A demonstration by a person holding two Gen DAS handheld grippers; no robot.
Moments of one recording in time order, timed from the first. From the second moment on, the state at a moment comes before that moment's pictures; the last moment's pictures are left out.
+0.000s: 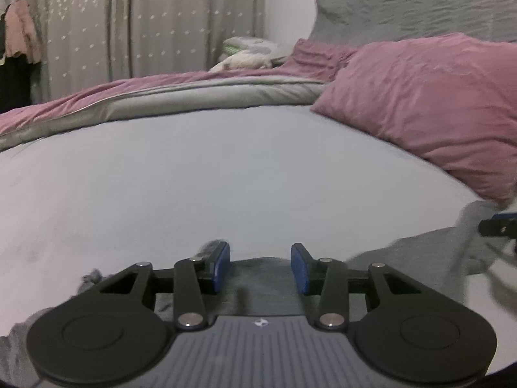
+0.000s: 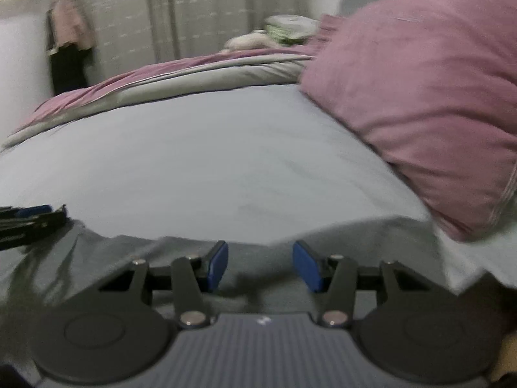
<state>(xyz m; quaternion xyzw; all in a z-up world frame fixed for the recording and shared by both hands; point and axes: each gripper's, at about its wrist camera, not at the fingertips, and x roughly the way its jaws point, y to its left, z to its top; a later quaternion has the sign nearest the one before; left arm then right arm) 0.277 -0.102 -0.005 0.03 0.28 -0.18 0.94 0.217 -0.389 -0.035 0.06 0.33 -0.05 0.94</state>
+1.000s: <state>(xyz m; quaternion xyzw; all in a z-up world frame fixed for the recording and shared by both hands) 0.196 -0.233 -0.029 0.17 0.26 -0.37 0.88 0.170 -0.431 -0.084 0.23 0.28 -0.14 0.92</state>
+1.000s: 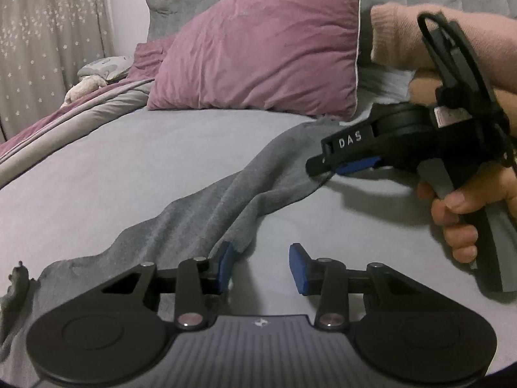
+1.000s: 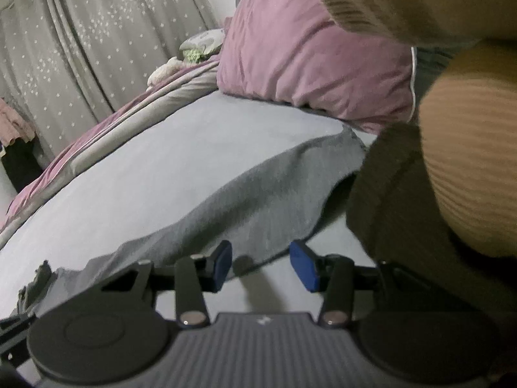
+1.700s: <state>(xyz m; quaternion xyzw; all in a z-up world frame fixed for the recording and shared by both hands) 0.176 -0.239 -0.026 0.19 0.28 -0.40 0.85 0.187 -0.380 -0.072 -0.06 0.38 -0.21 0.90</state>
